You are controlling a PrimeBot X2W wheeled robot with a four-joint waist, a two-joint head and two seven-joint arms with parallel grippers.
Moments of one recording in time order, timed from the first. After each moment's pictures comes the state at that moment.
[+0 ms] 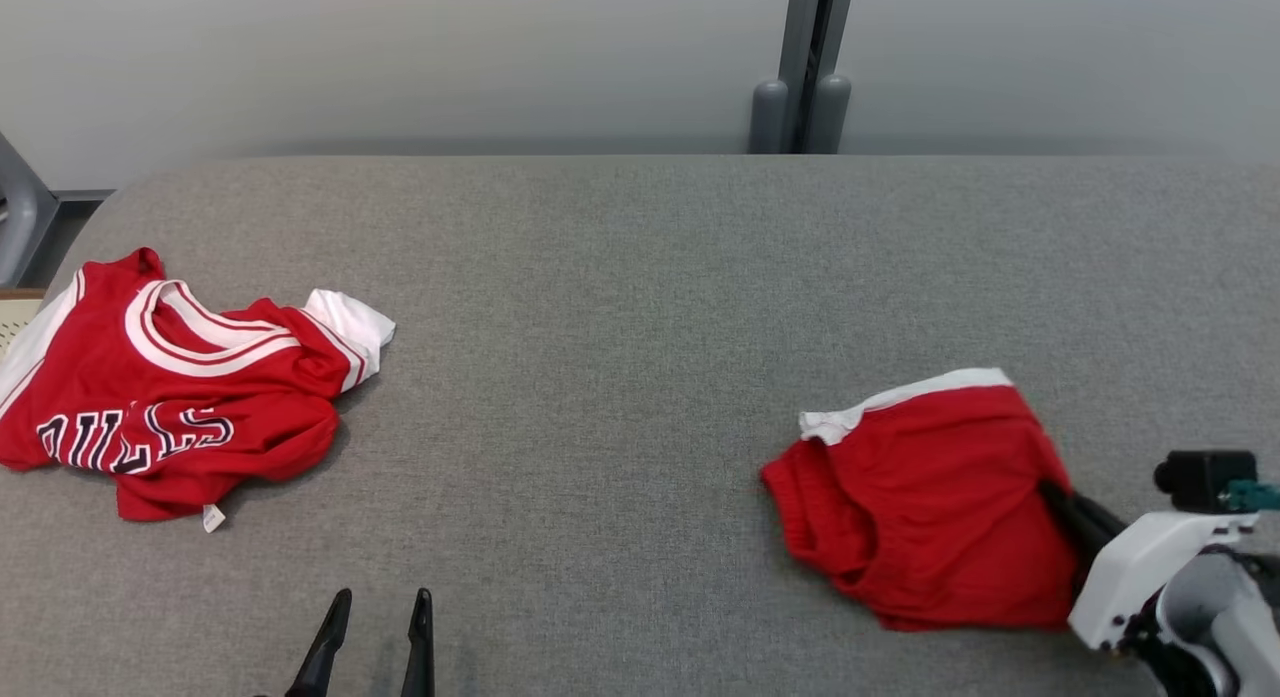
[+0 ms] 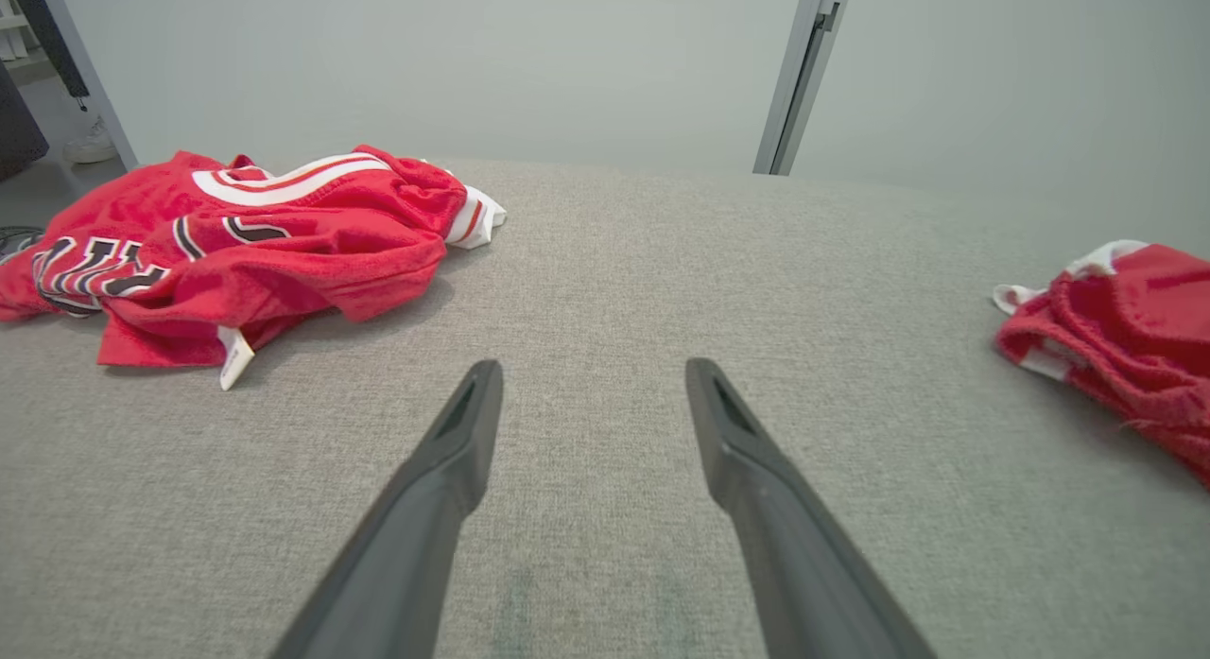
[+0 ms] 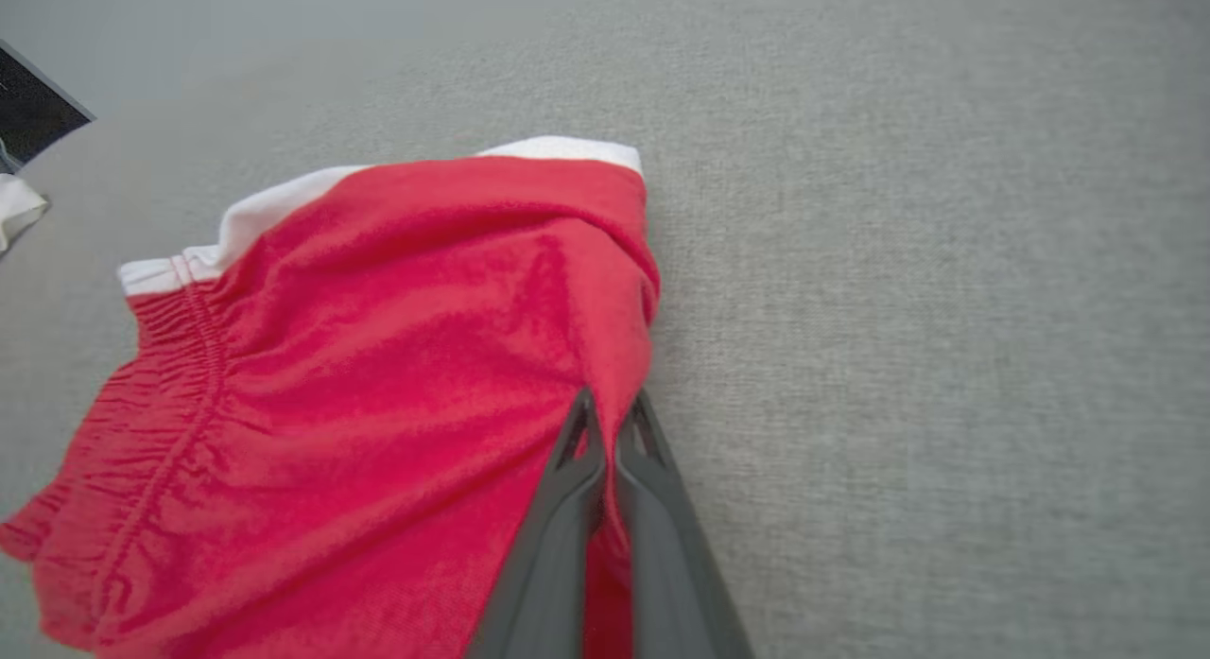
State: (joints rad) left arm 0.22 0.05 -0.10 0.11 -0.18 0.00 -0.26; right arm -0.30 -0.35 0.40 0.63 0.75 0.13 0.02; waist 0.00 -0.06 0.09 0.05
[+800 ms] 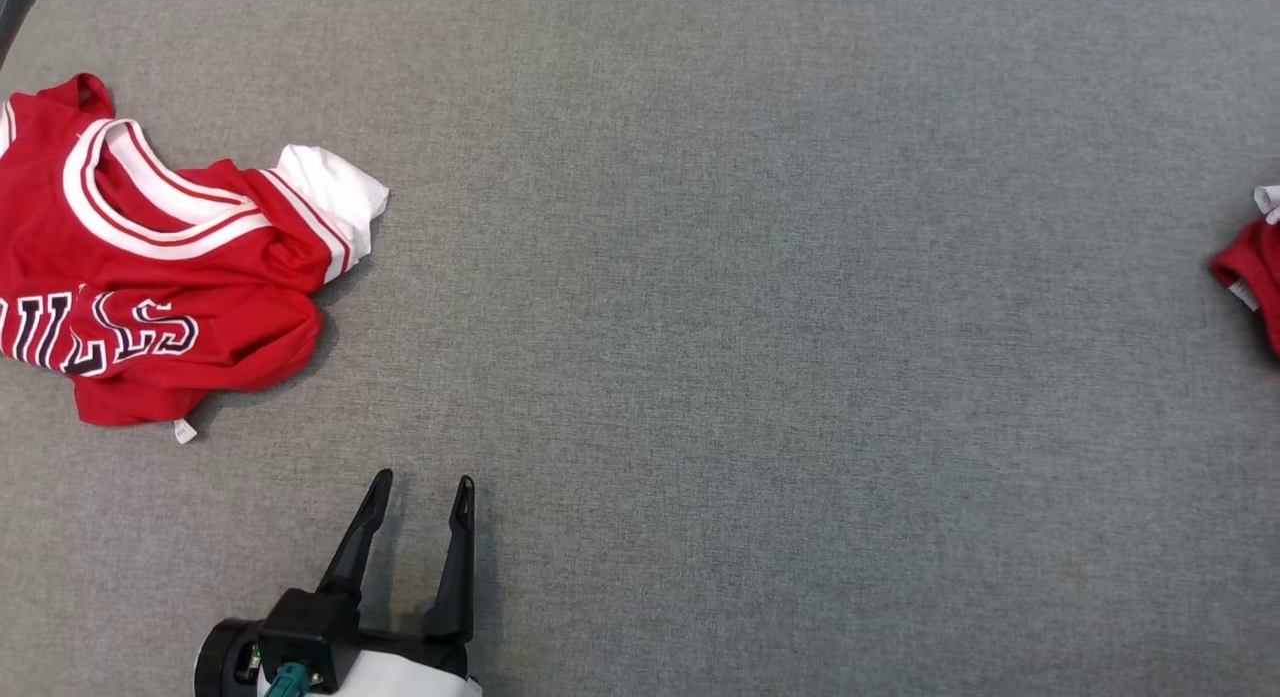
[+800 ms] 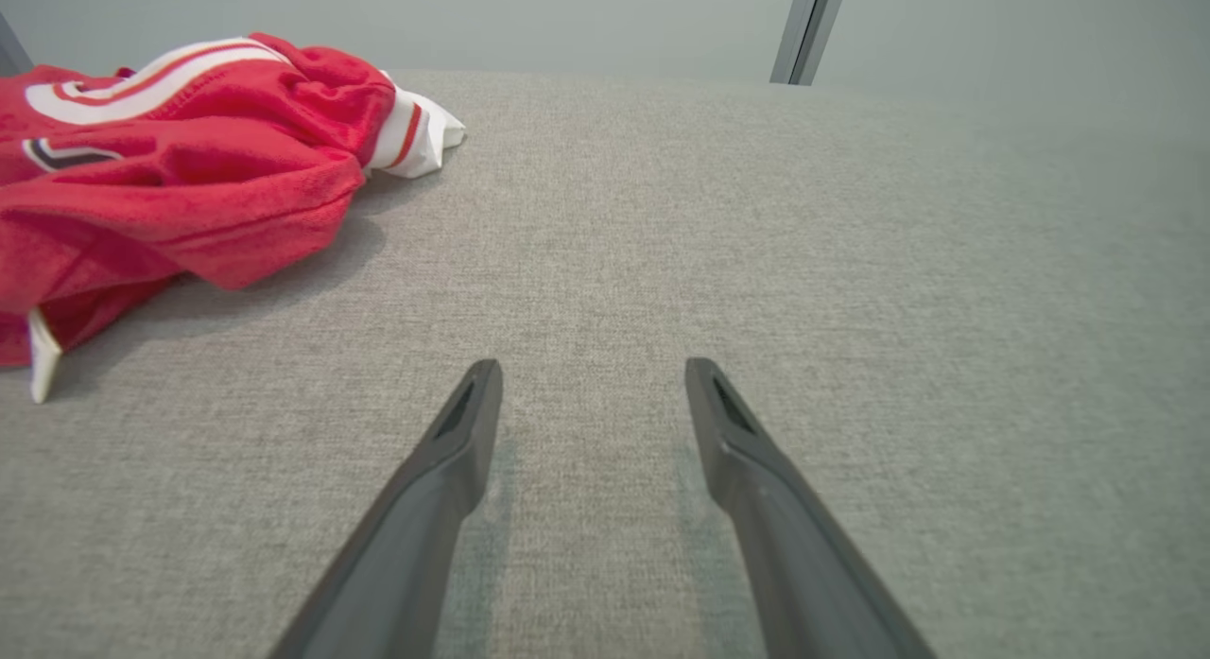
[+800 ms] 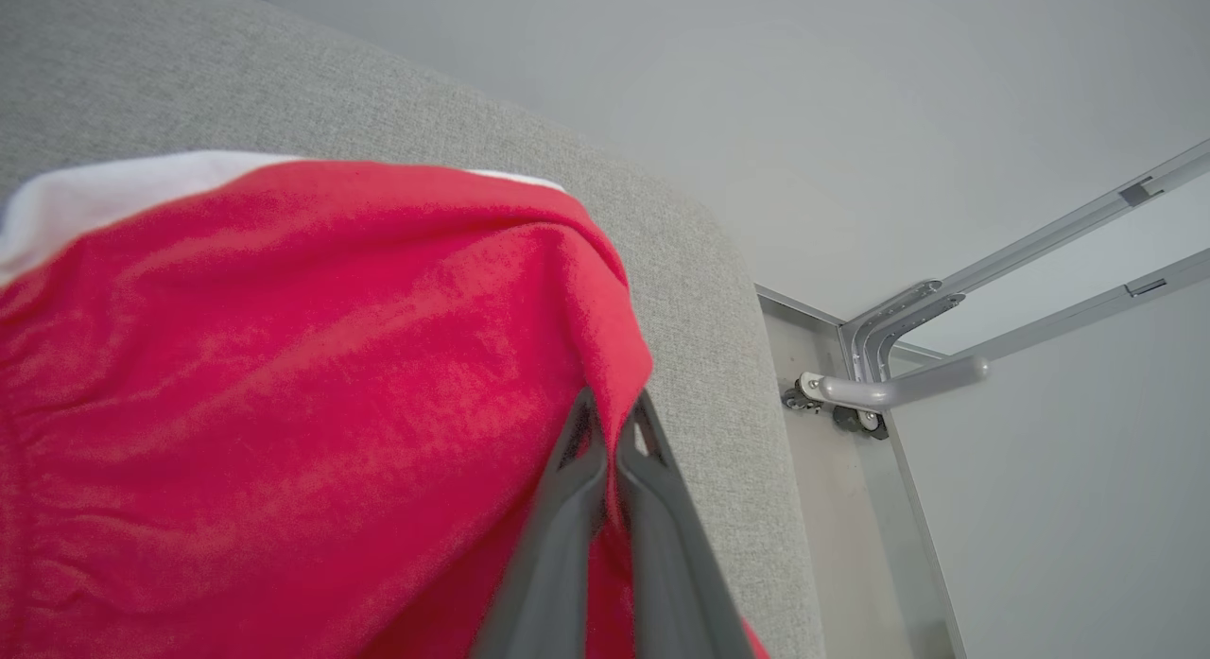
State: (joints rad) left arm 0.04 0.05 -0.17 0.11 -0.17 -0.01 -0.26; right arm -0.83 -0.71 0.18 1.07 0.16 0.13 -0.07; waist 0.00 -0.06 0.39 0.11
